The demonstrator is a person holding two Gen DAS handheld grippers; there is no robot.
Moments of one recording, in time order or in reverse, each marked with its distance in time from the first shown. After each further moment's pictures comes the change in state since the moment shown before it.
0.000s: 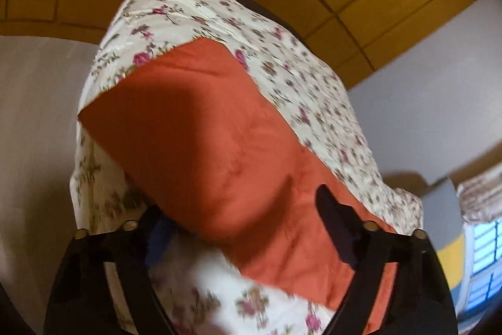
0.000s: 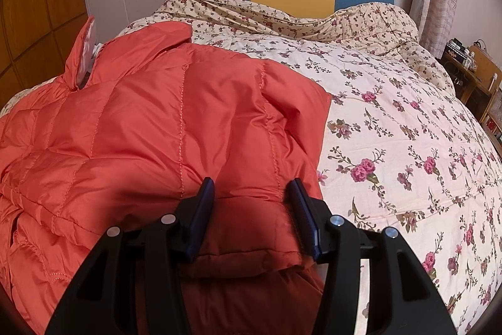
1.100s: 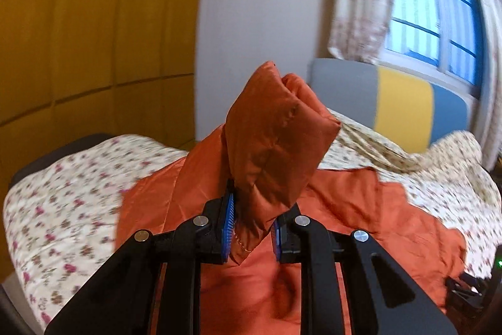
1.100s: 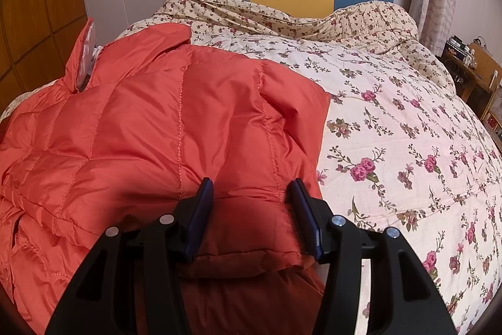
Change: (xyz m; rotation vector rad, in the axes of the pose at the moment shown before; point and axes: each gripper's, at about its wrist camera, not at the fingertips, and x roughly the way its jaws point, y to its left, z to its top) left arm -0.103 -0.286 -0.230 0.994 -0.211 -0.351; right arm 0.001 -0.002 0.002 0.011 0.000 -0.001
